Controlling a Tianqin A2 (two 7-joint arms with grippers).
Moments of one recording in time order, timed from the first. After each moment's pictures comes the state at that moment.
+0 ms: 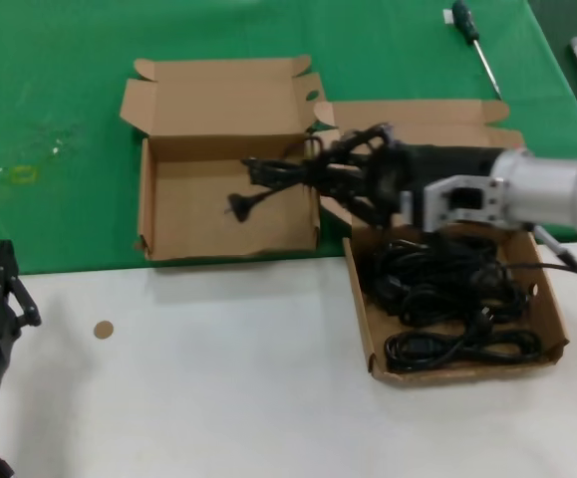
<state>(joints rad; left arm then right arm) 0.00 -0.30 1.60 -1.60 -1.80 0.00 0.00 0.76 0.56 -1.97 1.23 1.57 -0.82 -0.61</state>
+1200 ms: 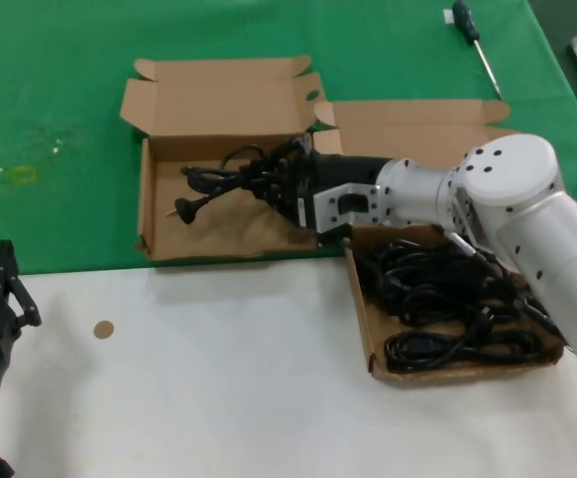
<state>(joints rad) 0.00 -0.30 1.60 -1.60 -1.80 0.00 0.00 0.99 0.18 -2.00 0.62 1.56 -0.68 -0.99</state>
